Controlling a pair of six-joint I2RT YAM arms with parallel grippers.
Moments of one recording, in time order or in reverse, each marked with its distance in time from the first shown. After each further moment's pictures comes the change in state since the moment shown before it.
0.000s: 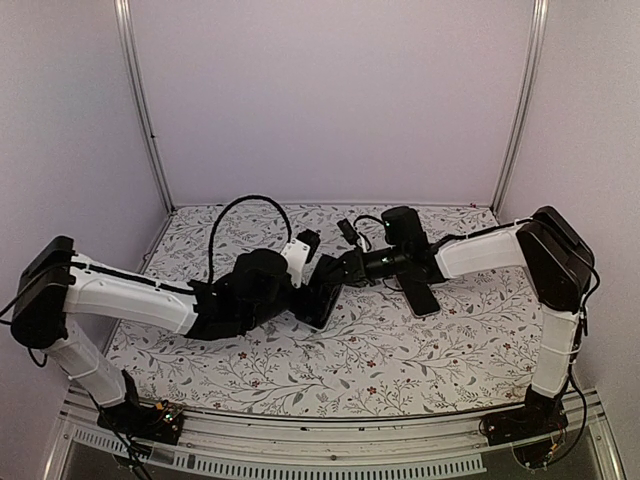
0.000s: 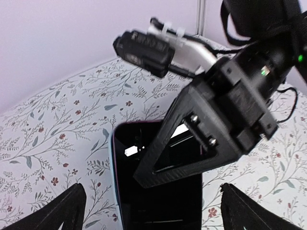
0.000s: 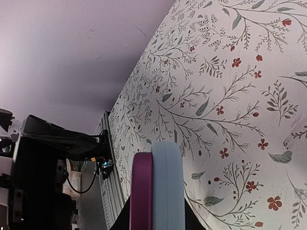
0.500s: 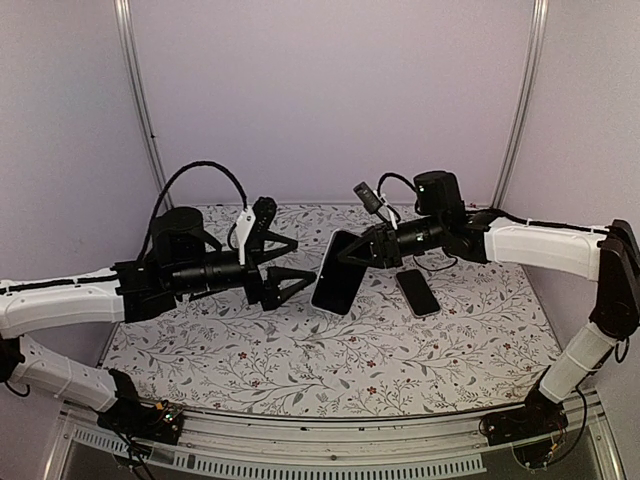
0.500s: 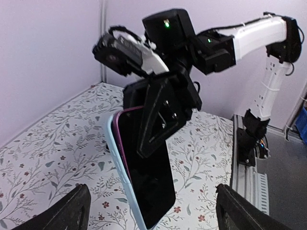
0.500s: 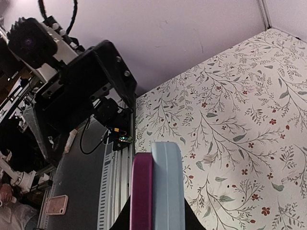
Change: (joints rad) left arm 0.176 -0.453 -0.070 -0.101 0.705 0.100; right arm -0.011 -0.326 -0.018 -0.270 -0.140 -0.430
